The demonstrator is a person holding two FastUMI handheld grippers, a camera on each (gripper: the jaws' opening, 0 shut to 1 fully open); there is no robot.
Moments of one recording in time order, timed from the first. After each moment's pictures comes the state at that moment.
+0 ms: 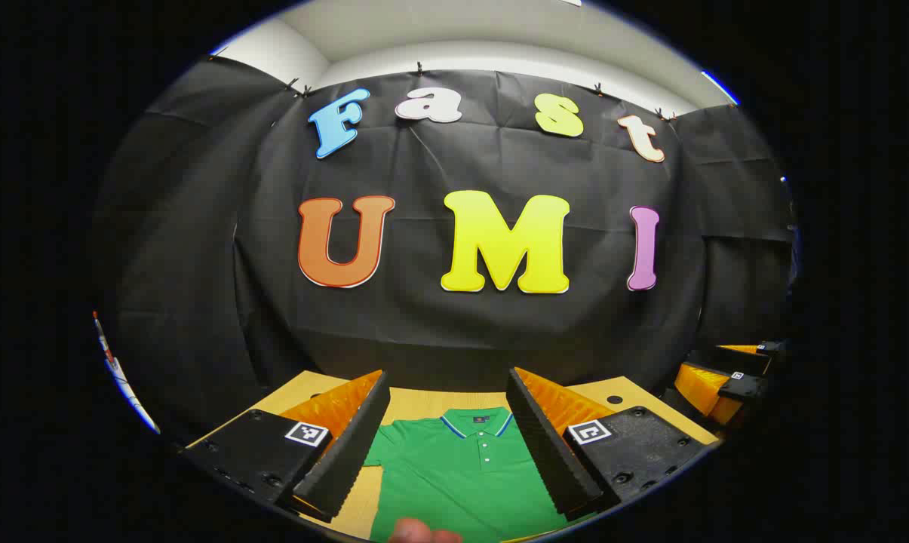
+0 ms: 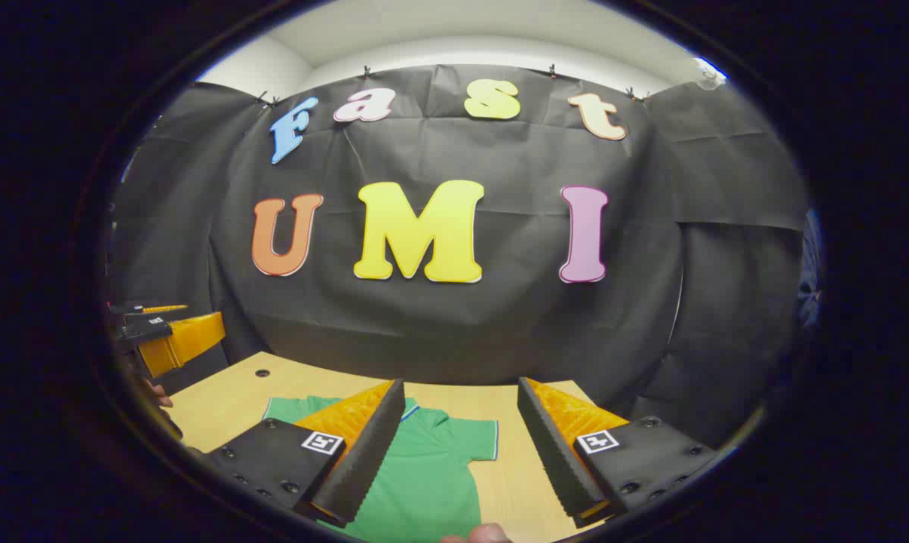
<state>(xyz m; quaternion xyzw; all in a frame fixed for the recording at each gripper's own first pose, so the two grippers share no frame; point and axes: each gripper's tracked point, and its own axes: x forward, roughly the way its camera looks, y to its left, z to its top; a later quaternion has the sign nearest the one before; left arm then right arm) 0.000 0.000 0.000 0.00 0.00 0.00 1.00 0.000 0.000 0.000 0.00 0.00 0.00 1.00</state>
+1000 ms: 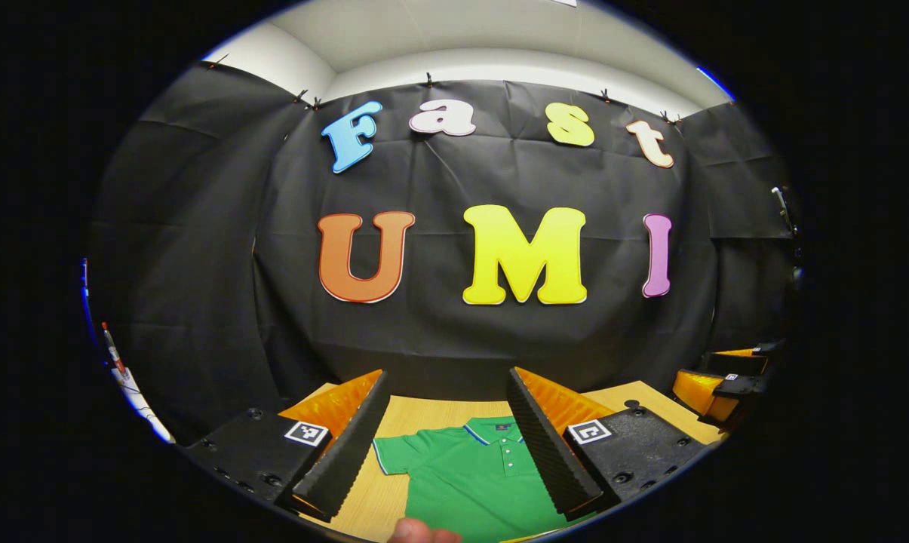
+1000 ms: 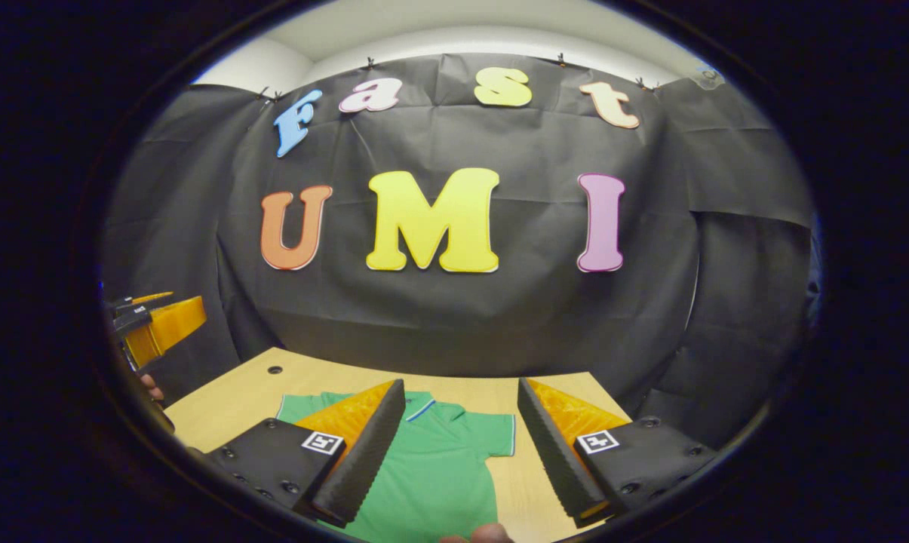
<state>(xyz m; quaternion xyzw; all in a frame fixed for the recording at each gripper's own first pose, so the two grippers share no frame) -0.009 0.026 0.015 0.02 -0.02 0.02 1.00 0.011 0.014 -0.004 0.00 0.03 0.01 1.00</state>
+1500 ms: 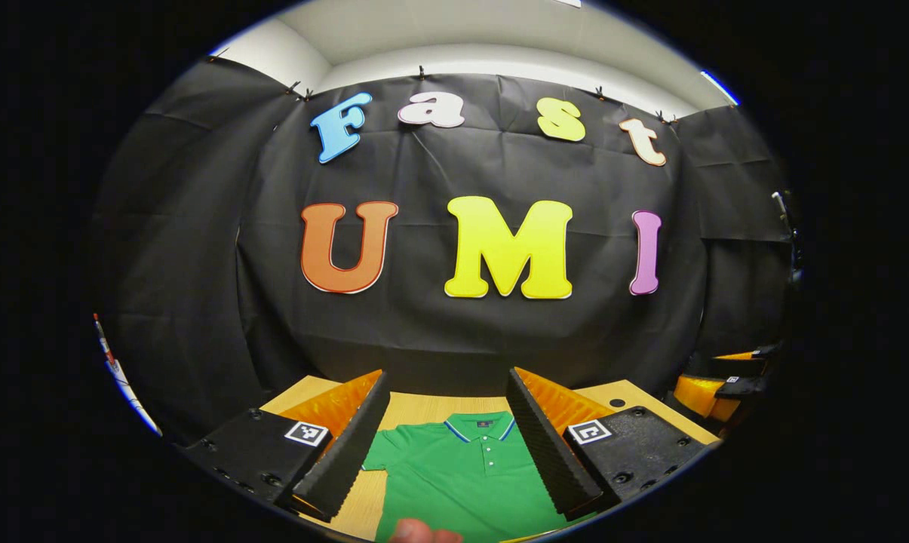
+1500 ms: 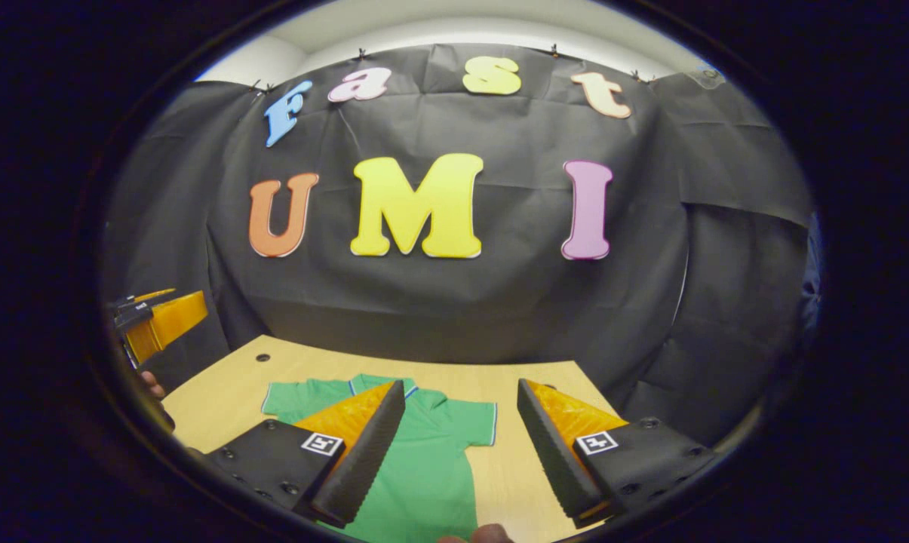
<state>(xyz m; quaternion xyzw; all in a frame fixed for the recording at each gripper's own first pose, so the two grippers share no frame) 0.001 0.002 0.001 0.01 -0.01 0.00 1.00 0.016 -0.007 -0.029 0.01 0.09 0.02 1.00</state>
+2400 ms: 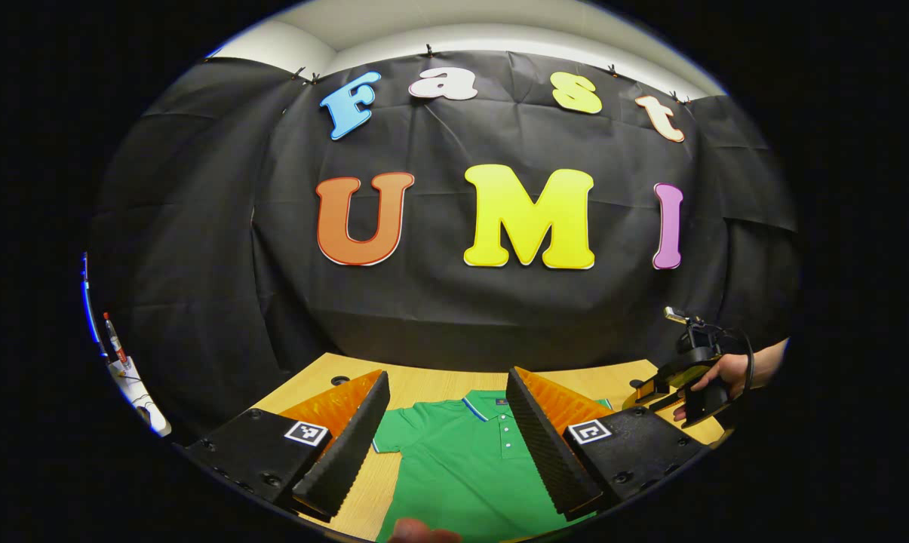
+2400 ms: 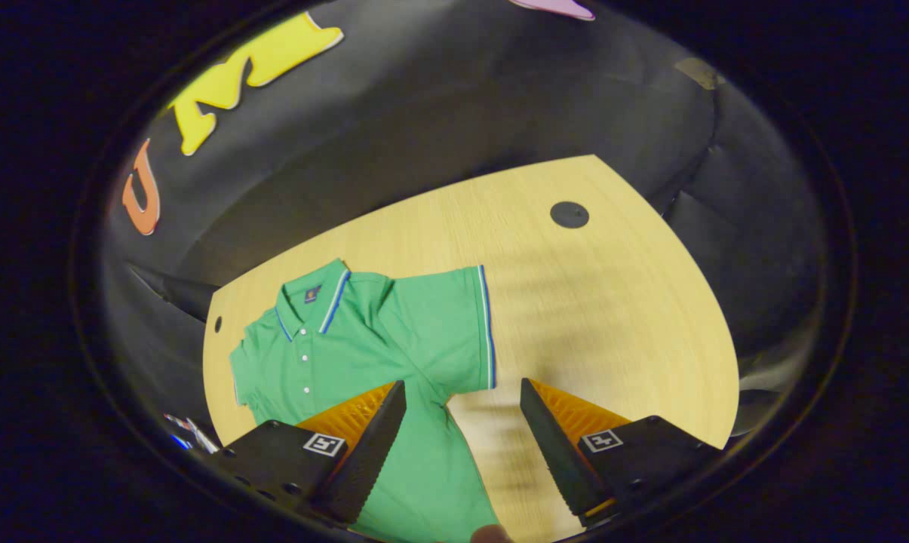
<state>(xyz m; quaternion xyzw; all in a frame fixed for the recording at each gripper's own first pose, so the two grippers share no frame) 0.007 0.021 -0.032 0.01 0.05 0.05 1.00 0.201 -0.069 -0.232 0.16 0.48 -0.02 0.86</state>
